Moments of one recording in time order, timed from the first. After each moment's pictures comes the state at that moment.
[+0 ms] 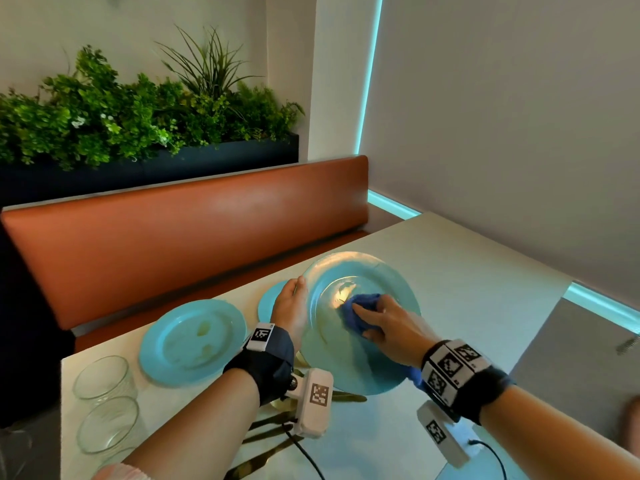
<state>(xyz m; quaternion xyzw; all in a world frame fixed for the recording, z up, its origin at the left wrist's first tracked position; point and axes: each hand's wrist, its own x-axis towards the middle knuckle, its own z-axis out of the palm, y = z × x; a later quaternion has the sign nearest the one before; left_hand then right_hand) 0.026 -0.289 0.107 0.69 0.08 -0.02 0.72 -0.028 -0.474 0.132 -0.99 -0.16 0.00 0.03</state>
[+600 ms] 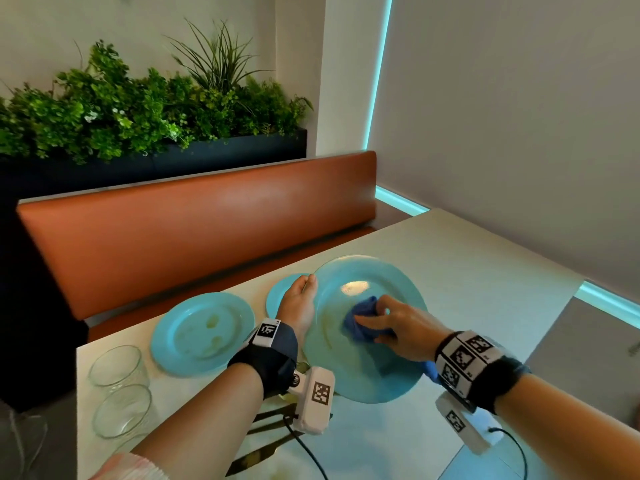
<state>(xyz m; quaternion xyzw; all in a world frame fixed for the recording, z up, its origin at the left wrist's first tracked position) 0.021 -0.283 0.105 0.71 0.03 -0.01 0.71 -0.032 -0.474 0.145 -0.97 -0.22 0.05 0.01</state>
